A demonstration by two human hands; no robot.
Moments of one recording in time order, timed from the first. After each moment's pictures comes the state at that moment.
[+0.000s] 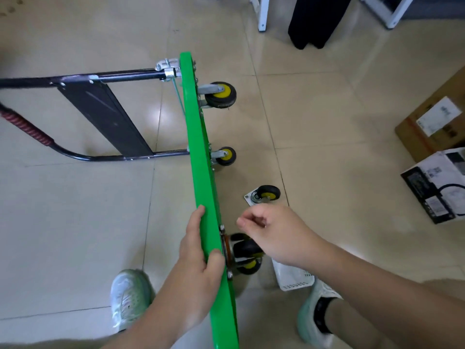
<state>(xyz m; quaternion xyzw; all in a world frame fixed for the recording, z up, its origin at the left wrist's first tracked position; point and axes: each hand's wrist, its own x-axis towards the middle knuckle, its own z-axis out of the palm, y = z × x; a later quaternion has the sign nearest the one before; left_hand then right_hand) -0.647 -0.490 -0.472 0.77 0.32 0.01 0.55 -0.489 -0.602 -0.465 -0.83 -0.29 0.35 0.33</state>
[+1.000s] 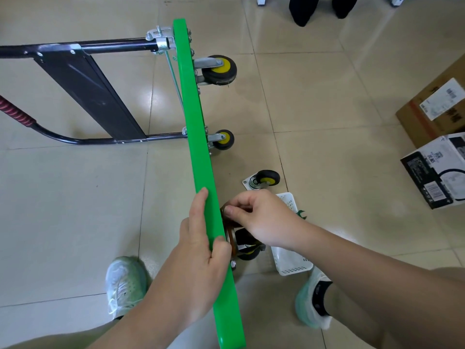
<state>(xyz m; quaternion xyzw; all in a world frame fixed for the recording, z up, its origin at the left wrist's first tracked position) -0.645 -0.484 -0.464 0.80 0.31 -0.08 0.51 -0.491 -0.576 -0.506 -0.77 -0.27 0.40 0.42</state>
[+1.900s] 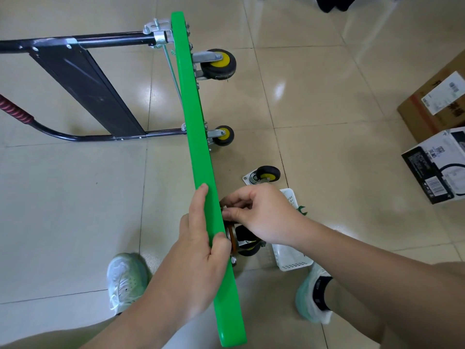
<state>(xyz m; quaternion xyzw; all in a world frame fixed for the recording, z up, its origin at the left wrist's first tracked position) -0.647 -0.481 -0.470 0.80 0.30 -0.07 0.51 -0.493 -0.573 -0.501 -0.77 -0.27 0.39 0.43</state>
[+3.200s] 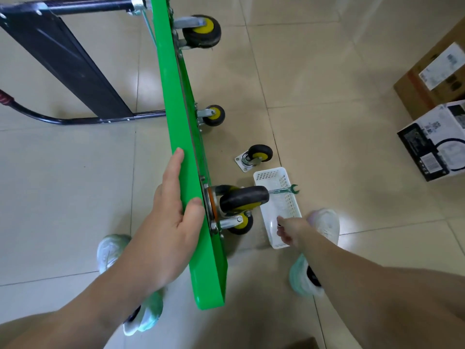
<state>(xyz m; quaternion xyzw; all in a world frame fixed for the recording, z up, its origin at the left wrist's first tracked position) -0.655 -0.485 -0.486 0.80 0.28 0.00 0.54 -0.477 -0.705 -0.712 -0.74 0.30 0.43 0.43</state>
